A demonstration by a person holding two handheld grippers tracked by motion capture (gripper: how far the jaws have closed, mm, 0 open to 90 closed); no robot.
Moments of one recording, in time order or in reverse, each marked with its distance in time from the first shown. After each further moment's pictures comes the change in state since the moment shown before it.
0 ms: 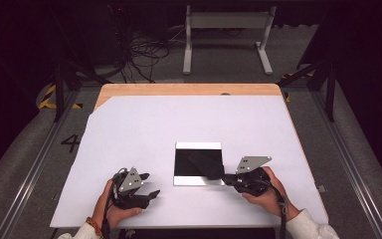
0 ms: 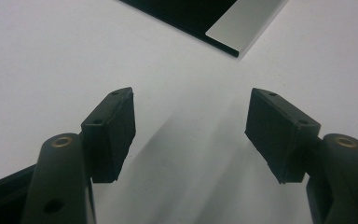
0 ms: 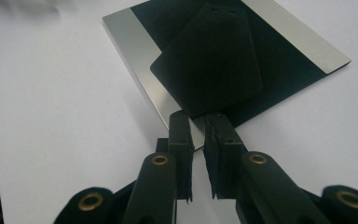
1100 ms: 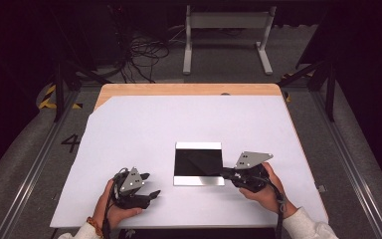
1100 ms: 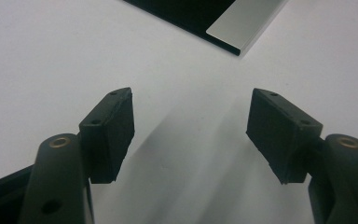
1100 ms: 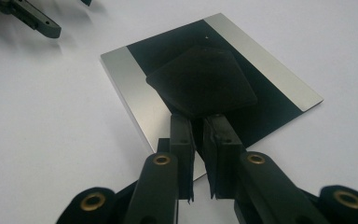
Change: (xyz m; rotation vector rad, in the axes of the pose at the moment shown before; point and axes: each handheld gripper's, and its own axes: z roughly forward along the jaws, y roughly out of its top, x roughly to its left) left arm 0.000 0.000 0.002 0.008 0.004 0.004; right arm 0.001 0.016 -0.005 -0.081 -0.040 -0.013
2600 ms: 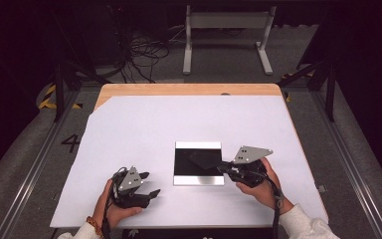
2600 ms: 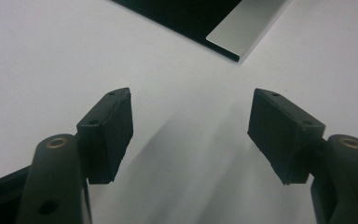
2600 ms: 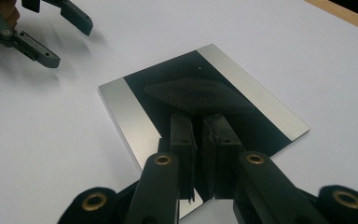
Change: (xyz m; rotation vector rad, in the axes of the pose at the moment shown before) left arm 0.003 0.000 -0.001 -0.026 -0.007 -0.012; right arm -0.002 0.015 0.000 -0.065 -0.015 -0.004
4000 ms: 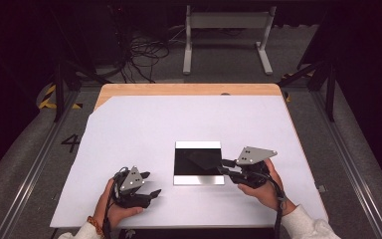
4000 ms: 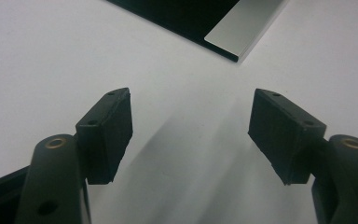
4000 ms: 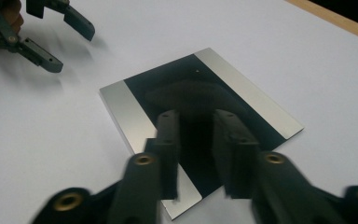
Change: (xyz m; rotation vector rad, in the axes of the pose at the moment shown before) left arm -0.002 0.002 0.003 0.014 0.003 0.011; right arm 0.000 -0.002 -0.008 -0.034 -0.007 0.009
